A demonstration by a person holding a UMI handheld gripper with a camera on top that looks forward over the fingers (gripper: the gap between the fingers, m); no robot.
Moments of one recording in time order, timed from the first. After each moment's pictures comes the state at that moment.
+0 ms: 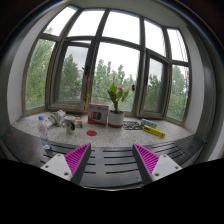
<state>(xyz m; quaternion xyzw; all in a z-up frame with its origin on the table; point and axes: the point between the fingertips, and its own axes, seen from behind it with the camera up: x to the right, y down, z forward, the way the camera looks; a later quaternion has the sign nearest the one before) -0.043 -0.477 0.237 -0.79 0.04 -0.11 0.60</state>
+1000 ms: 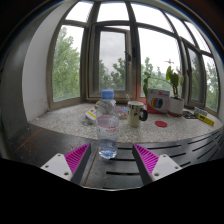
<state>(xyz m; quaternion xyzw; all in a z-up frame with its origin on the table) -0.385 -0.294 0.080 -0.81 -0.04 0.03 0.58</state>
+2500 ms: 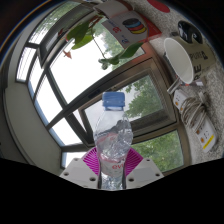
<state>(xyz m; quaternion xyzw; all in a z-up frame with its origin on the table) -0.403 -0.002 0.343 -0.33 0.39 0.77 0.38</state>
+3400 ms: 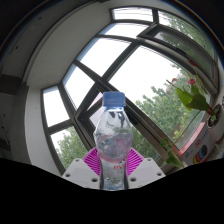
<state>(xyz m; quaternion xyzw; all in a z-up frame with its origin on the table) -0.244 0.008 0.457 -0.51 0.12 0.42 0.74</state>
